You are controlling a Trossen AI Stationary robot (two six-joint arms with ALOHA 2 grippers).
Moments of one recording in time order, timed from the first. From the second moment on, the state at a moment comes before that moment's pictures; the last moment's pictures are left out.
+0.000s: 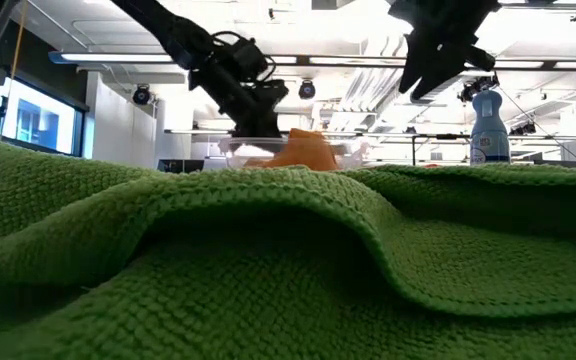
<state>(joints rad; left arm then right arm) 0.59 1.81 1.34 -0.29 0.22 -0.21 -0.01 1.23 1.12 -0.90 0.55 0.85</state>
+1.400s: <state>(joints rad) 0.55 1.72 1.38 -0.30 0.14 -0.29 -0.01 1.23 1.12 -0.89 0.50 0.83</state>
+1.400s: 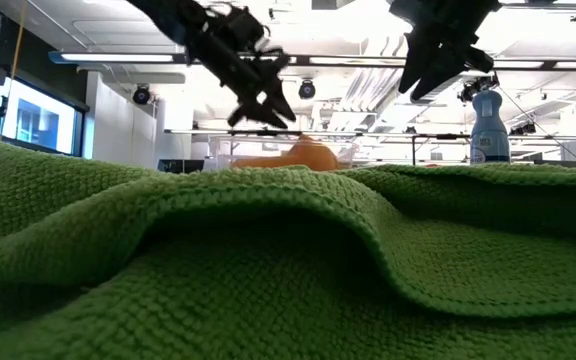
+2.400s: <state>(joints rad) -0.09 1.01 0.83 -0.29 -0.23 -0.45 0.03 1.27 1.12 -0.59 0.30 0.47</state>
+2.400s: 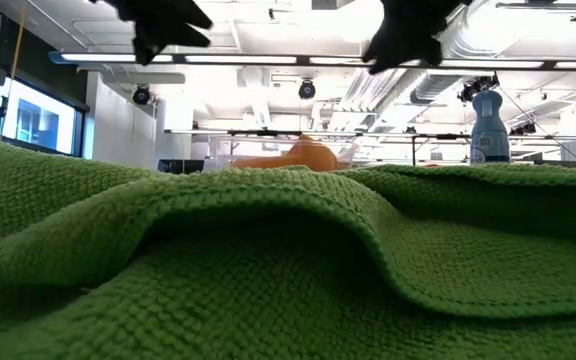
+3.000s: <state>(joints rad) -0.23 0.64 0.63 -0.35 -0.22 -0.45 0.09 1.76 1.30 -0.49 0.28 0.47</state>
